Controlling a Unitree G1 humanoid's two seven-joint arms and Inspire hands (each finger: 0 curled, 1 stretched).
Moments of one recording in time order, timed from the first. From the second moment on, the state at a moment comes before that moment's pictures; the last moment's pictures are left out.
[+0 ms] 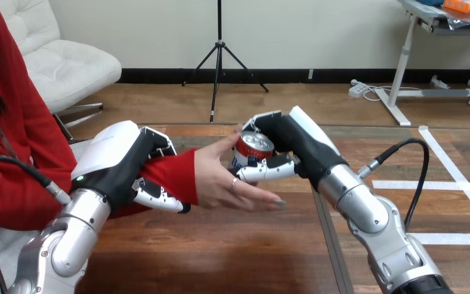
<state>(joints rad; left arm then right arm) -0.16 0.43 -0.09 0.03 0.59 -0.04 -0.16 -0.48 -0.18 0.18 0.49 -0.29 -0.17 0.19</state>
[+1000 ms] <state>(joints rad) -0.17 0.41 -0.08 0.00 0.59 -0.04 -0.14 -0.50 -0.20 0.18 0.37 -0.29 -0.09 0.23</state>
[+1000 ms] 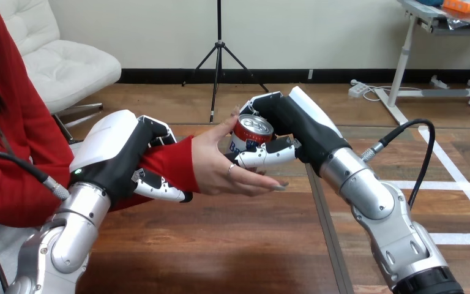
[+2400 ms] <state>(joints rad) -0.17 0.42 -0.07 -0.03 0.63 -0.11 -0.13 -0.50 -0.21 0.17 0.29 -0.29 0.03 0.33</state>
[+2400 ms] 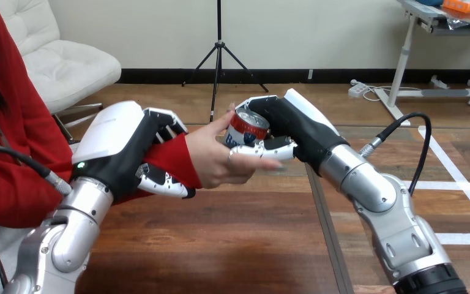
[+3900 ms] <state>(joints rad) -0.18 0.43 -0.06 -0.10 0.61 -0.17 -0.11 -0.50 -0.25 0.15 0.28 -0.25 0.02 0.35</state>
